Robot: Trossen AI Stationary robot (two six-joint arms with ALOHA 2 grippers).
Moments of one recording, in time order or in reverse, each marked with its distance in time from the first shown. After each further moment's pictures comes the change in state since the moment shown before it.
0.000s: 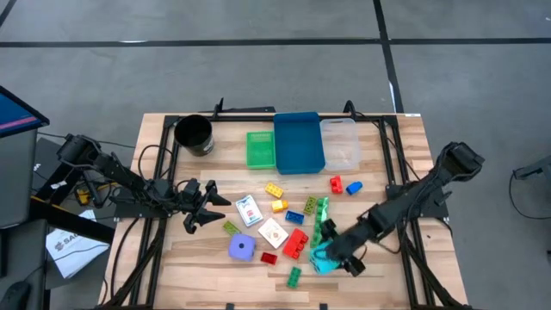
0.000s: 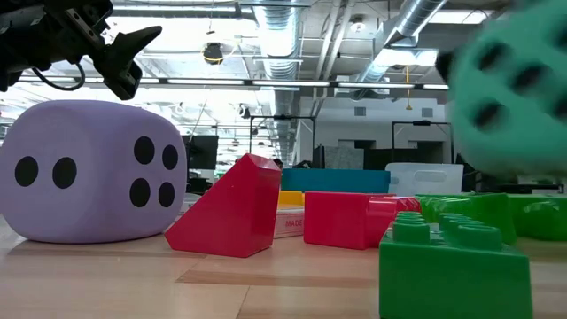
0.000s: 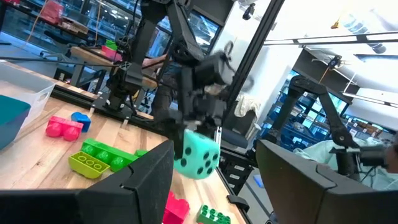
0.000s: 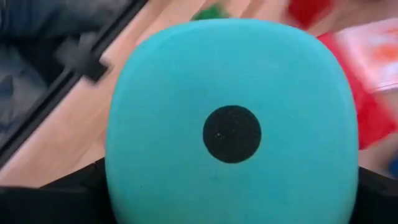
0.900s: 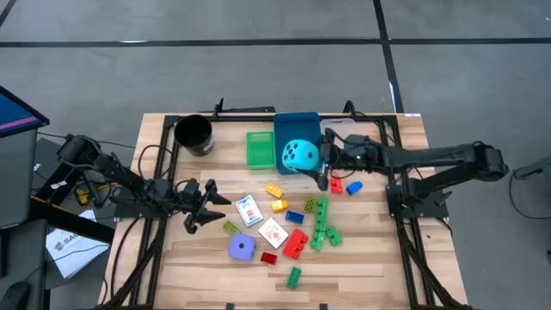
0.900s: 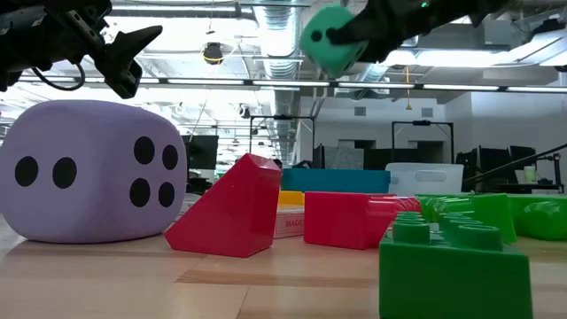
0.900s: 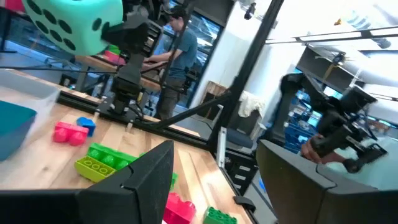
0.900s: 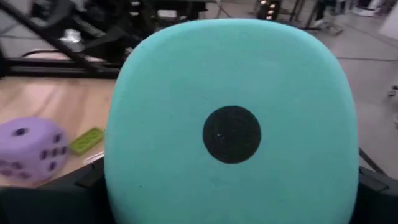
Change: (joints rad) left arm 0.000 0.000 0.000 0.002 -0.023 0.035; right arm -0.686 -0.282 0.001 0.288 0.108 -0.138
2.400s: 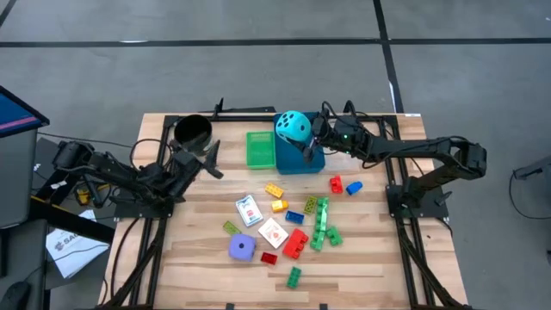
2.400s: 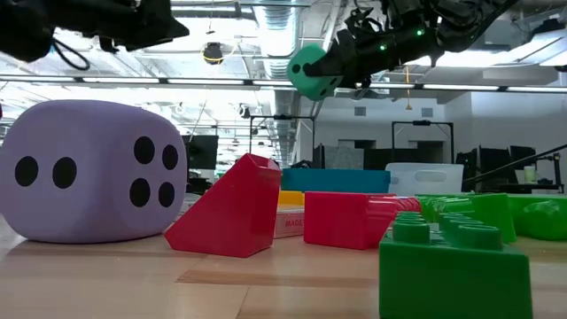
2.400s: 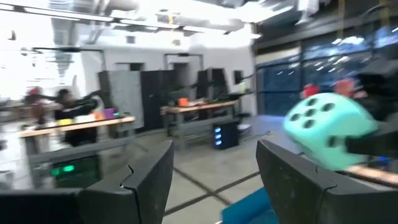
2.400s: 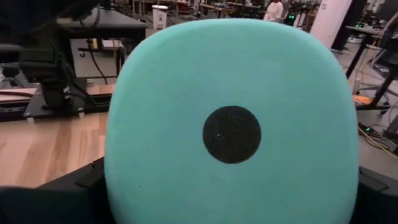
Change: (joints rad) left arm 0.191 0.000 0.226 0.151 -0.895 0.942; right arm -0.236 0.201 0.000 0.337 -0.043 -0.001
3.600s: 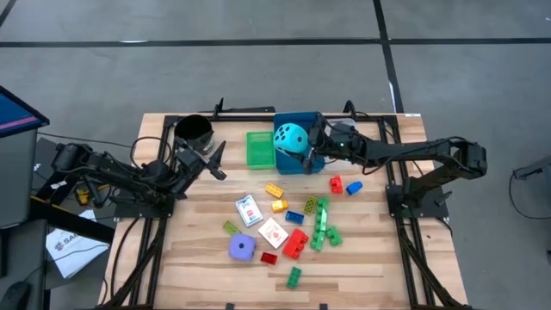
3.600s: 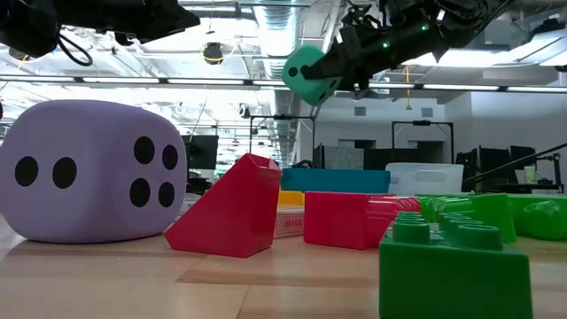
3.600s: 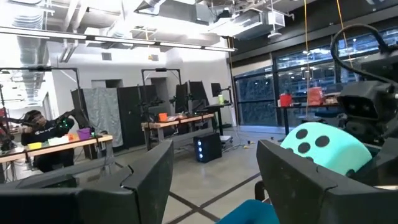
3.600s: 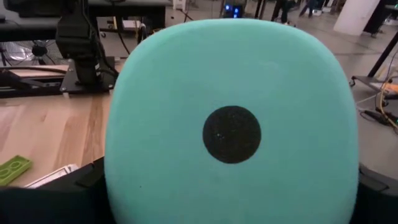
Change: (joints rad) left arm 0.055 0.001 0.031 -0.070 0.177 -0.031; right arm 0.072 0.000 0.000 -0.077 0.004 0.013
